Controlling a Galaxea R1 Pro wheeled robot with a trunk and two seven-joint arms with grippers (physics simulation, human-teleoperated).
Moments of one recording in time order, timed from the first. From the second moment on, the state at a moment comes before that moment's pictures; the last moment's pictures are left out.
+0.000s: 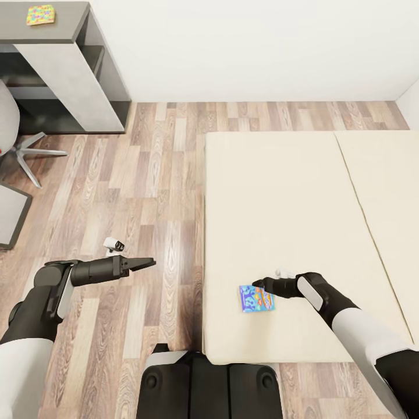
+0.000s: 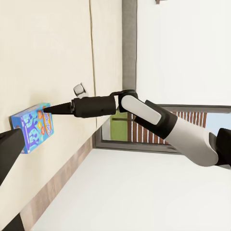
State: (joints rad) left arm -0.72 0.21 0.20 -1.17 0.03 1.03 -1.57; right arm -0.94 -0.19 0.35 -0.45 -0.67 0.65 0.27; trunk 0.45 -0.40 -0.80
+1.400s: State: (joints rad) left arm -0.72 0.21 0.20 -1.17 0.03 1.03 -1.57; right arm -0.94 -0.19 0.35 -0.45 -0.67 0.65 0.27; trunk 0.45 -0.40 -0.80
